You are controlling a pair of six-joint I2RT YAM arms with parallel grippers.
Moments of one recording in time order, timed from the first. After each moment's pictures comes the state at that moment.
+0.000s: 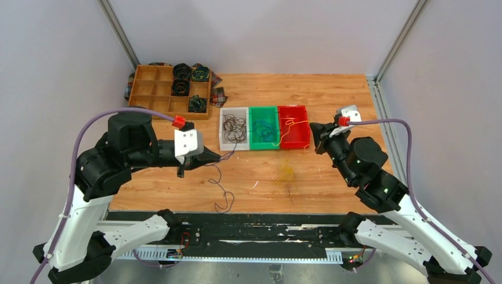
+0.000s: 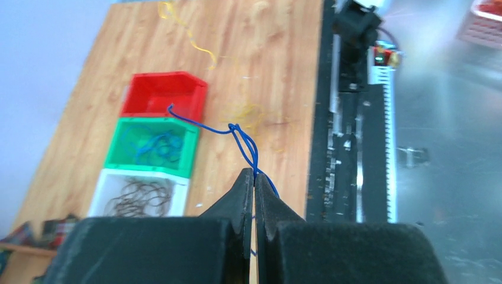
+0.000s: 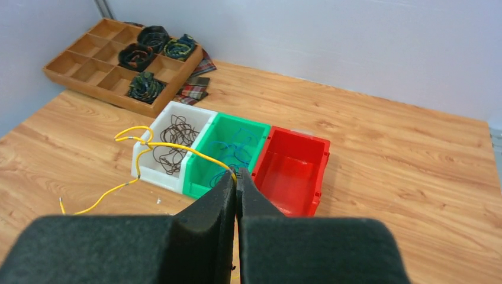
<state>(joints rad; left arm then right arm) -0.69 0.92 1.58 -1.06 0.69 0.42 0.86 0.70 0.91 -0.20 0.42 0.01</state>
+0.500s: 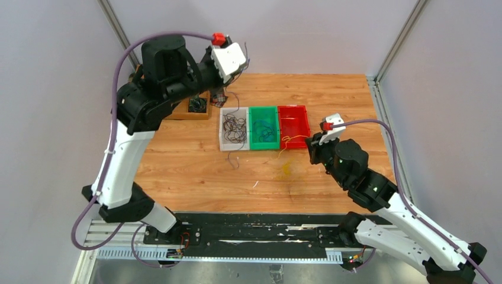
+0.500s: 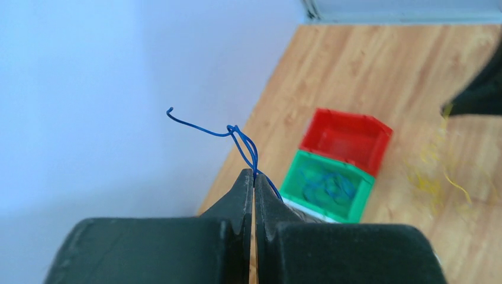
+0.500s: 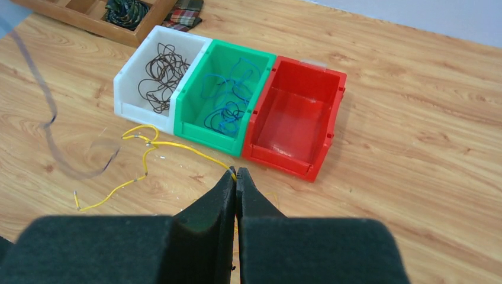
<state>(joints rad) -0.69 1.46 2.24 -0.98 0.22 0.58 0.82 0.71 0.81 -0.30 0.39 0.10</state>
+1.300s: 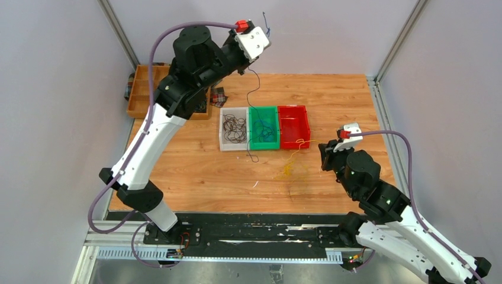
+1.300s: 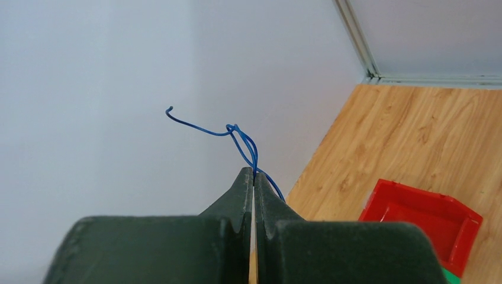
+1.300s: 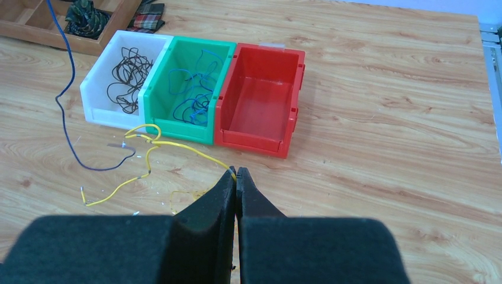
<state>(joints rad) -0.69 1.61 2.17 -0.49 0.16 0.62 0.82 0.56 0.75 -0.43 0.52 0.17</state>
